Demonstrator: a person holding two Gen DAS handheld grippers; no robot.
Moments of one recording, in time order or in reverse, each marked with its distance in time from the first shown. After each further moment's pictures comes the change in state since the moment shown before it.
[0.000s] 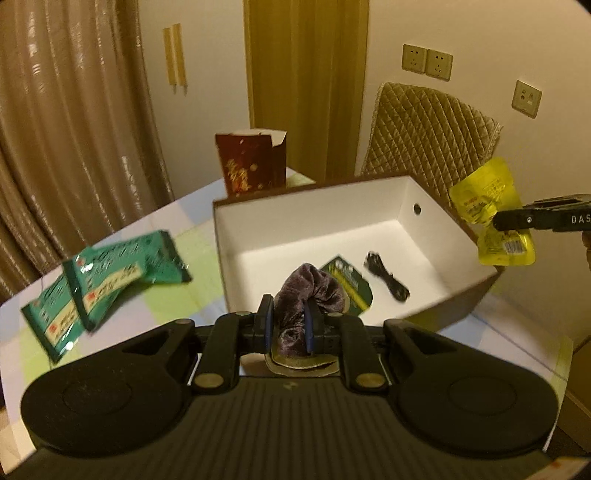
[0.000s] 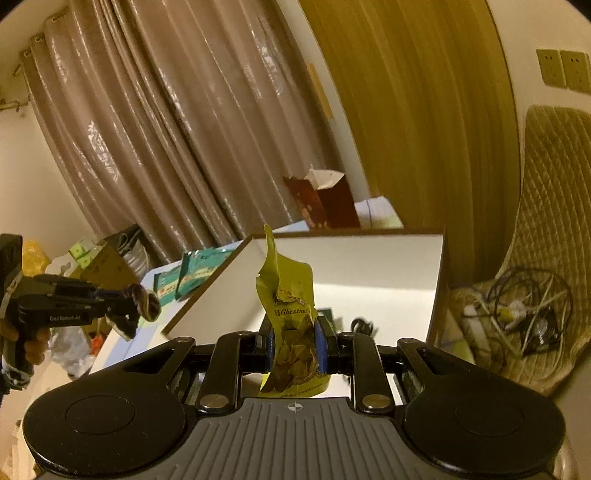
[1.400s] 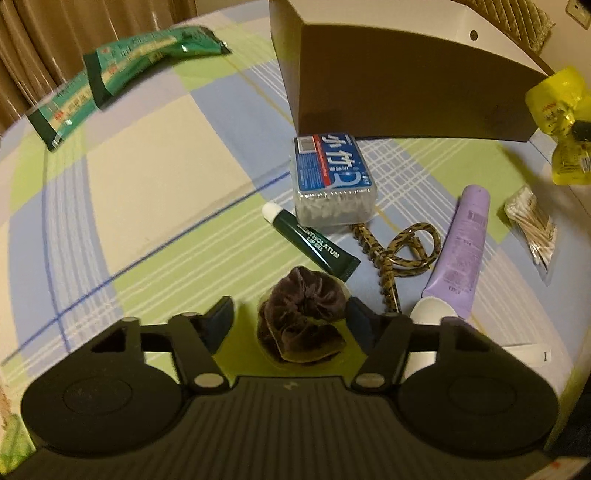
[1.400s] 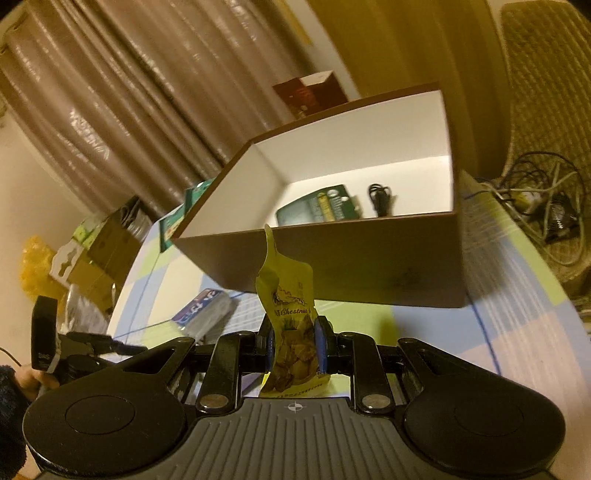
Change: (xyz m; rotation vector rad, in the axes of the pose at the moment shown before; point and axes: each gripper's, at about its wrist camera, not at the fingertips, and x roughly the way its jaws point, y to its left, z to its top) left arm 0.024 0.035 -0.189 -0.133 0.395 0.041; right arm 0.002 0.010 -0.108 0.193 0.153 0.014
